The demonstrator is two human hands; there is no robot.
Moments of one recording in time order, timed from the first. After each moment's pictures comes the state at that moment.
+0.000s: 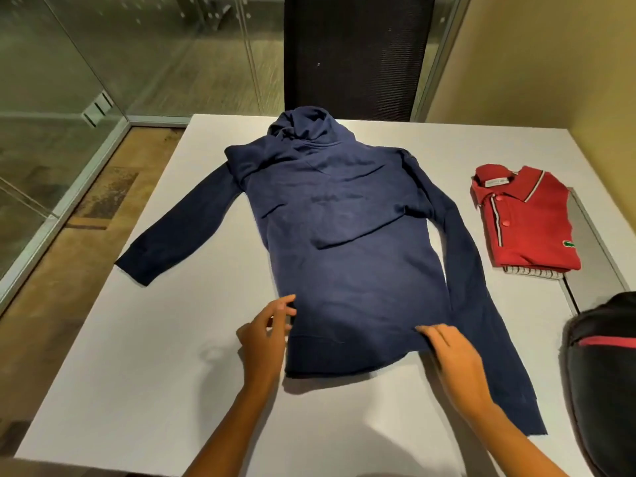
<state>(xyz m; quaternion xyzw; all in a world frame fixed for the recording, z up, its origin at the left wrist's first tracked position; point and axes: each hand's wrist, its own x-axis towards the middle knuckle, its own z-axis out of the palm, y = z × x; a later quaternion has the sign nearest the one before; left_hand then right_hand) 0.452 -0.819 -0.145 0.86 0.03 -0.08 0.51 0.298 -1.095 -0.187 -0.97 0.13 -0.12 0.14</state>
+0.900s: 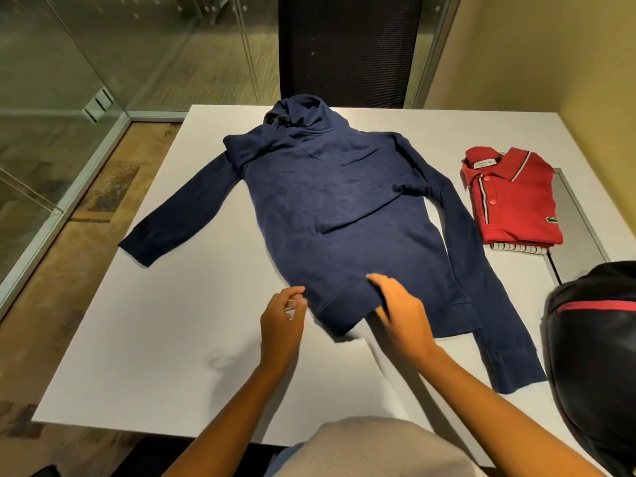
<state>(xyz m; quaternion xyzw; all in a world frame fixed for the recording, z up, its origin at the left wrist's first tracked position) 0.419 -0.836 -0.147 0.85 -0.01 -0.12 0.51 0.341 -1.039 -0.149 -0.94 0.10 -0.13 0.30</state>
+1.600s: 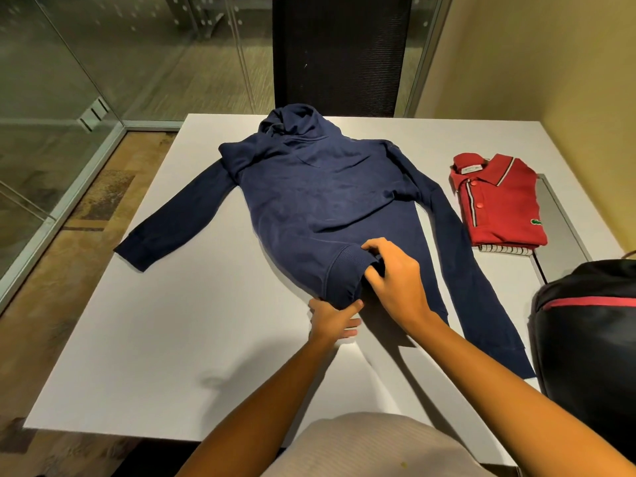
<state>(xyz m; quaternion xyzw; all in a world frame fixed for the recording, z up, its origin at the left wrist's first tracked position) 0.413 -0.922 -0.172 0.69 0.17 -0.39 0.58 0.376 -1.048 -0.094 -0.91 0.08 -0.24 0.33</state>
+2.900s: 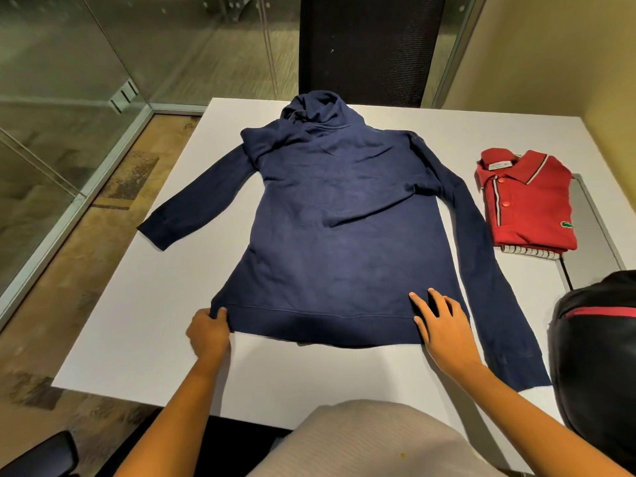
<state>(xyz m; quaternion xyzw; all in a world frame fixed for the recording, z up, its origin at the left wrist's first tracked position) 0.449 -0.721 -0.179 0.89 0.27 -0.06 0.37 0.287 -1.104 -0.208 -0.99 0.15 0.00 0.05</state>
